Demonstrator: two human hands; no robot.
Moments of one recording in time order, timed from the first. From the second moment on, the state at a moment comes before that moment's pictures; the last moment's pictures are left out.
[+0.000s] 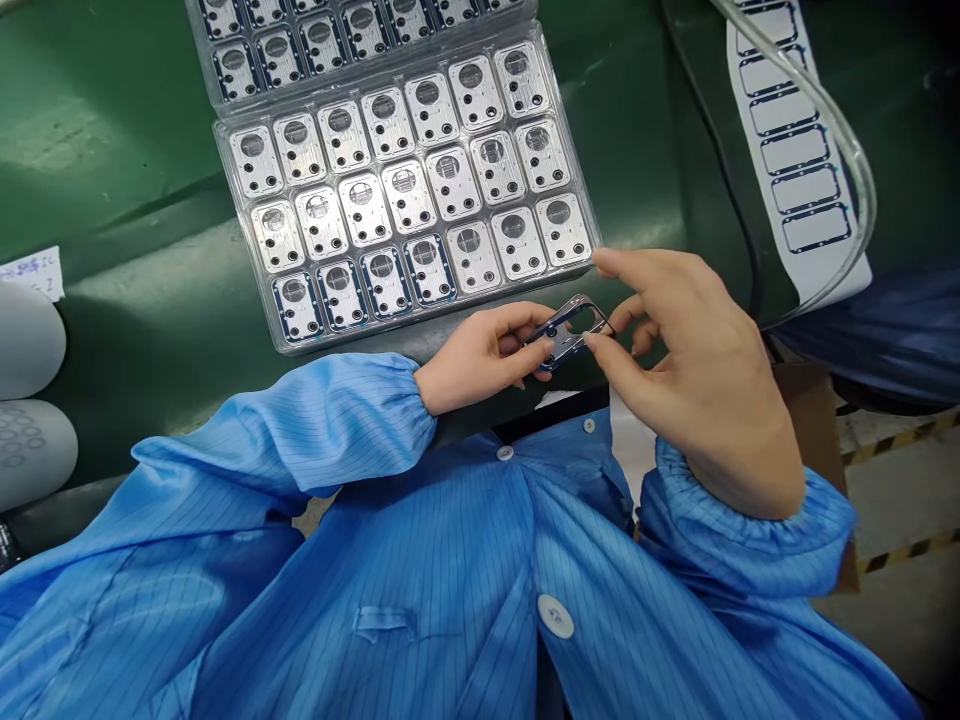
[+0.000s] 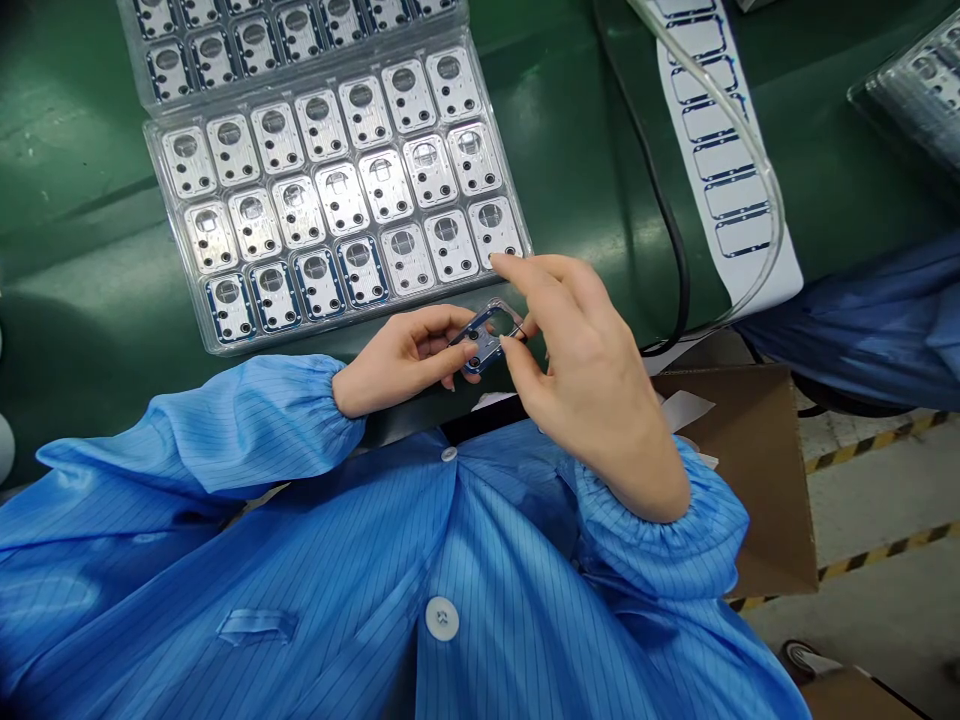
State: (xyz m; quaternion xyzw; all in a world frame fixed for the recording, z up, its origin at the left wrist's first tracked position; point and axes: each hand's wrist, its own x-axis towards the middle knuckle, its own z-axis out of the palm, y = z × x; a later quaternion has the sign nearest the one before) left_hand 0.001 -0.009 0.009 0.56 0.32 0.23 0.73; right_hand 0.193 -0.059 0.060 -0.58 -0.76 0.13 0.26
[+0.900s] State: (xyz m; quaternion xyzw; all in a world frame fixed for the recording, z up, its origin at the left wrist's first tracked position) left_hand 0.001 -0.008 0.009 0.56 0.31 0.23 0.73; right_hand 0.189 -0.059 0.052 -0.60 -0.74 0.16 0.28
